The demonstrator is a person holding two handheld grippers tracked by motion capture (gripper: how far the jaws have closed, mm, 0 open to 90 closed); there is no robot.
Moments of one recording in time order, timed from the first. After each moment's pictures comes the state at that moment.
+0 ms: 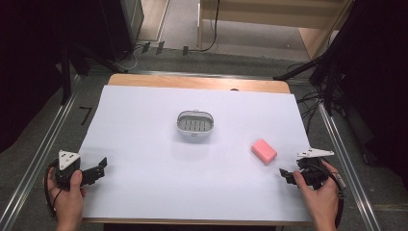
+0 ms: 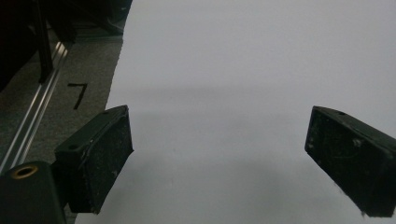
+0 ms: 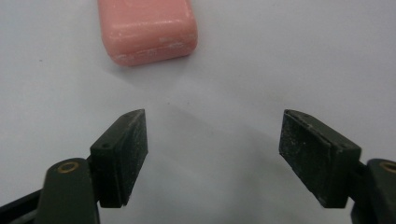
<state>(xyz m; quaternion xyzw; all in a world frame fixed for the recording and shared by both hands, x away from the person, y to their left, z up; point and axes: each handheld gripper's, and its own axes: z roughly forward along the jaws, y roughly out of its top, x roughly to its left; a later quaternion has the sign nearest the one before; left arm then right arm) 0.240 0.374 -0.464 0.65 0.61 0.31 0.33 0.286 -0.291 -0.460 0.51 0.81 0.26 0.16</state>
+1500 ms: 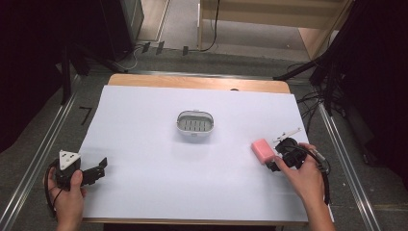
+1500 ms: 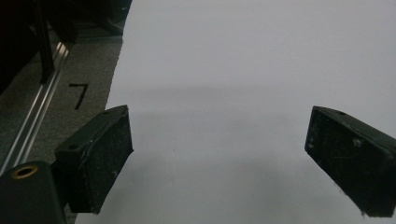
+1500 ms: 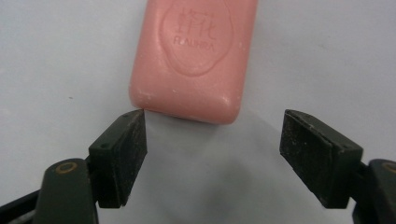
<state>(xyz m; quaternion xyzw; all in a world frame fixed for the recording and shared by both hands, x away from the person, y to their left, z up) 0.240 0.374 -0.464 0.65 0.61 0.31 0.33 0.338 -0.241 -0.447 0.45 0.87 0.18 0.10</state>
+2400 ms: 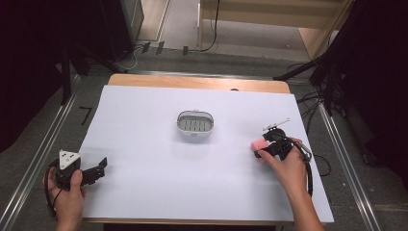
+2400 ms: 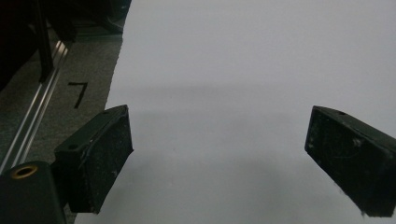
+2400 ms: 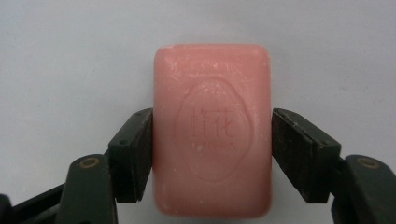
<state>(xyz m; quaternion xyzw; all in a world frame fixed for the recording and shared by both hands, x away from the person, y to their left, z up) 0.240 0.374 -0.464 0.65 0.61 0.31 0.32 0.368 -0.206 -0.450 0.55 0.81 0.18 0.08</state>
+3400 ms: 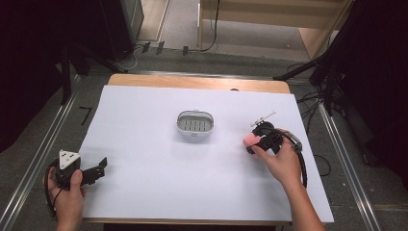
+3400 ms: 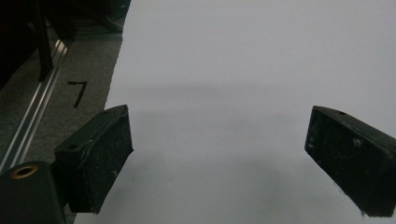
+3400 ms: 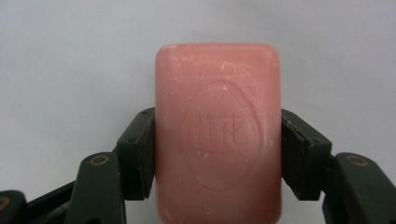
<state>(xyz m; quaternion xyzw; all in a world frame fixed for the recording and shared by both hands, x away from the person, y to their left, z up) 0.241 0.375 -0.464 0.65 0.61 0.31 0.32 0.383 -0.176 -0.433 0.45 0.87 0.18 0.08</state>
